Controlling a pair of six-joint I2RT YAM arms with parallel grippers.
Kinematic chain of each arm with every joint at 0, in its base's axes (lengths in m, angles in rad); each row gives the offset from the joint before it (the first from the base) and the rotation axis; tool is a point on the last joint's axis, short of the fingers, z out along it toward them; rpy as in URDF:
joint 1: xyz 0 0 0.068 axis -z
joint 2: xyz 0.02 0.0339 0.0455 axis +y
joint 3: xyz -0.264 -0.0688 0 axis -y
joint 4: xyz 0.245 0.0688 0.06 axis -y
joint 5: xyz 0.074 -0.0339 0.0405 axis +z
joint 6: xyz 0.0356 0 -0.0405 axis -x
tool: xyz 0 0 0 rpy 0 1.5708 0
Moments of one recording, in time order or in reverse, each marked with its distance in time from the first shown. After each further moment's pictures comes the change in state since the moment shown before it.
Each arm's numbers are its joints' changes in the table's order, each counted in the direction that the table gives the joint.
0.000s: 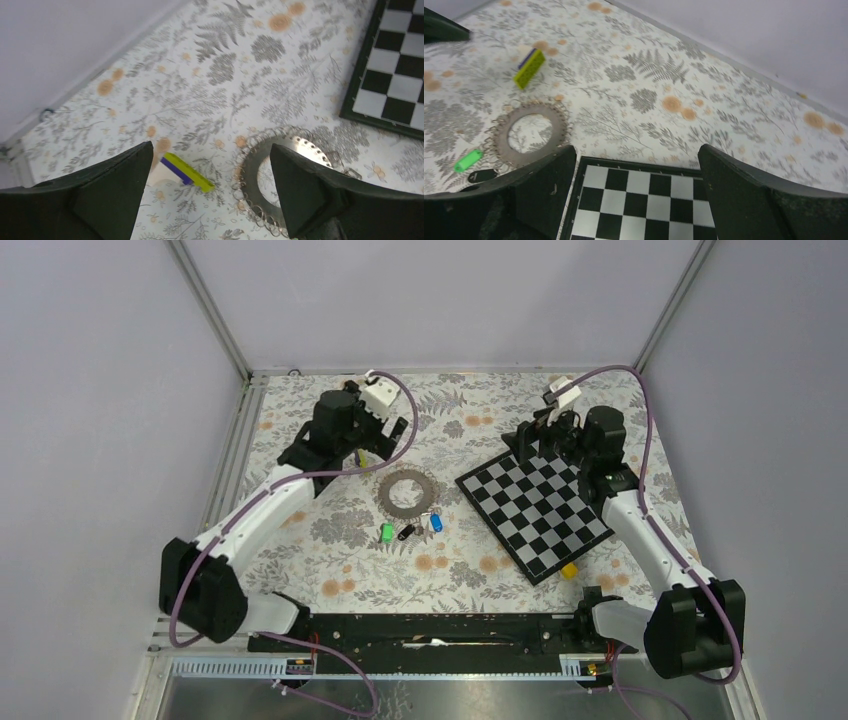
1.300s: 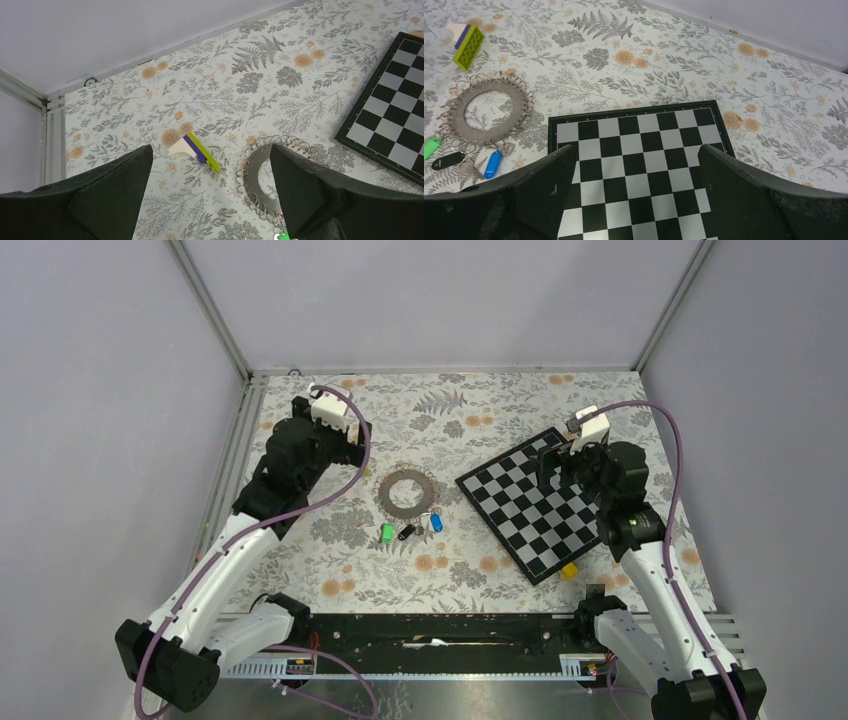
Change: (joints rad) left arm -0.012 -0.407 -0.168 -0.014 0.188 0.176; right arm 0.006 -0.341 -0.108 -0.314 -0.304 0.000
